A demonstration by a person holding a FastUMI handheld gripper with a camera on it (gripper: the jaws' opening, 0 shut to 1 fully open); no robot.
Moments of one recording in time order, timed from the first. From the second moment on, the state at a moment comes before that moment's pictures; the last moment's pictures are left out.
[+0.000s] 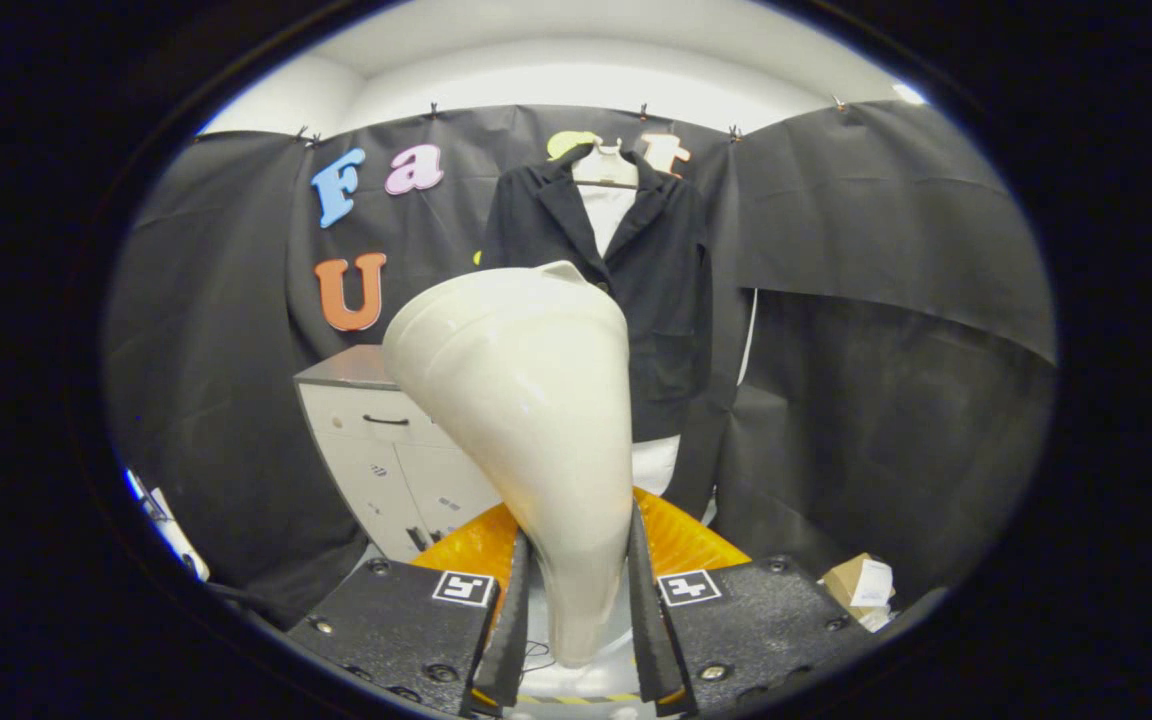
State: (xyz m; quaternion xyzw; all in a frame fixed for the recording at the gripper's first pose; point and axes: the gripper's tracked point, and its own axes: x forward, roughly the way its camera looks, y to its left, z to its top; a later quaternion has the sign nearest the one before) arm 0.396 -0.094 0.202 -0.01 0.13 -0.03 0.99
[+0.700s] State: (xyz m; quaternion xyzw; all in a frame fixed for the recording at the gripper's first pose) arm 0.394 -0.092 0.205 -0.02 0.12 -0.03 0.99
